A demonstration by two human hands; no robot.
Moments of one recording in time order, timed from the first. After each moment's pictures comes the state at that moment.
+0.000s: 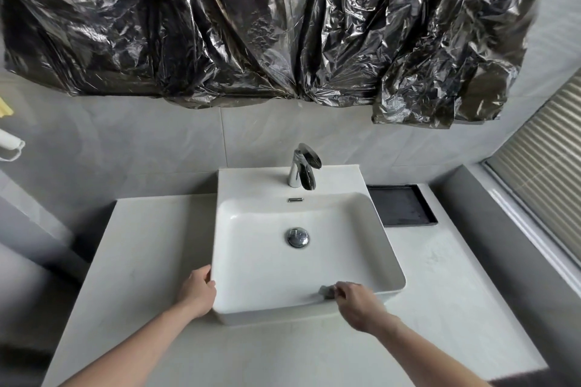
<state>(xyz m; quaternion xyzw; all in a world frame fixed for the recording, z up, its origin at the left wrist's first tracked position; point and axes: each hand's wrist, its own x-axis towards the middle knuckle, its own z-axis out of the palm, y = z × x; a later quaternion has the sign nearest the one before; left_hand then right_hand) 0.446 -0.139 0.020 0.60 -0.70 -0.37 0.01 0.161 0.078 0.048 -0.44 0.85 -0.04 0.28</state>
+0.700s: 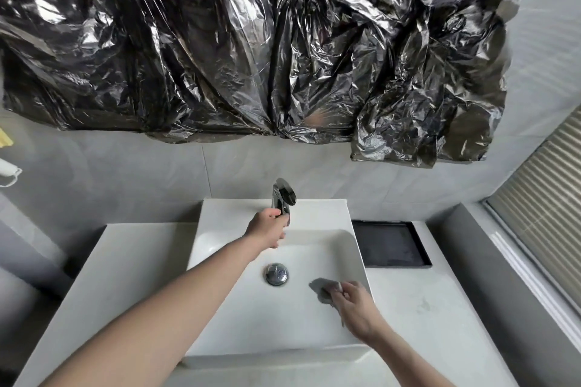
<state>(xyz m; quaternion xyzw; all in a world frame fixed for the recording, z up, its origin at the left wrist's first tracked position) 0.205 -0.151 0.171 0.49 -0.62 -0.58 0.16 0.083 0.069 0.124 -0.40 0.78 -0.33 0.34</state>
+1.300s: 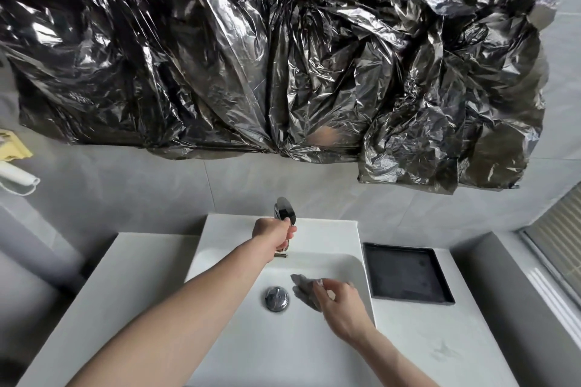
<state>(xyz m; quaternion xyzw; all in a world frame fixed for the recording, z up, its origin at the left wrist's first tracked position) 0.138 -0.191 0.163 0.59 -0.43 -0.63 0.25 0.052 0.005 0.147 -0.44 0.74 -0.36 0.35</state>
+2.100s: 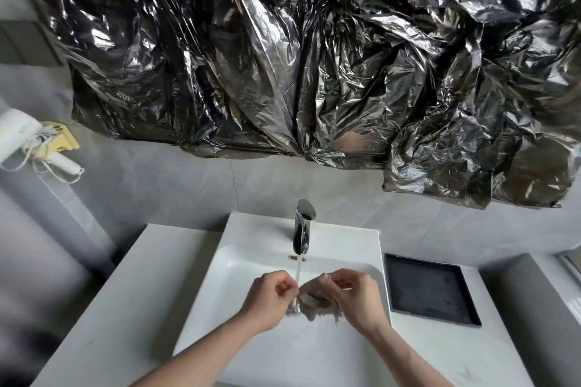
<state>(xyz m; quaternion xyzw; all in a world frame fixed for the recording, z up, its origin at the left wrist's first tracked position) 0.234 -0.103 0.116 0.51 -0.72 -0.44 0.18 0.048 -0.013 0.159 -0.46 0.73 -0.40 0.31</state>
